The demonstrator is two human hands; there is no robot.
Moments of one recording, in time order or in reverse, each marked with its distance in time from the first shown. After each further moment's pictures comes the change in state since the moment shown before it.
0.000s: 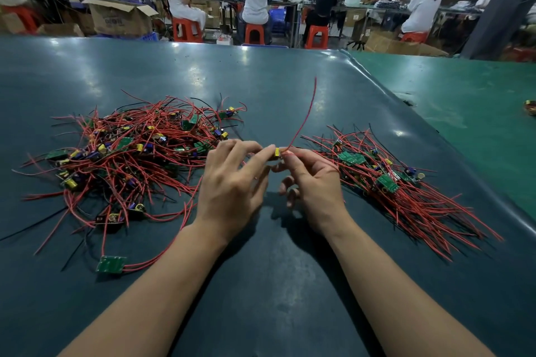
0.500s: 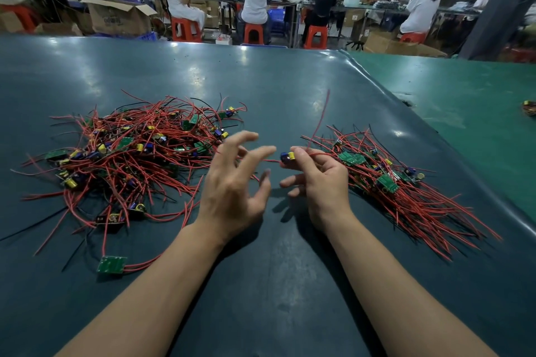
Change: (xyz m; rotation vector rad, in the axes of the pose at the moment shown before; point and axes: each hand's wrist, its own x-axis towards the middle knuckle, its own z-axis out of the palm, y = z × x) left_hand -0.003 -0.002 0.003 -0.222 -0.005 -0.049; right_hand 0.010 0.002 -0.004 0.109 0.203 0.082
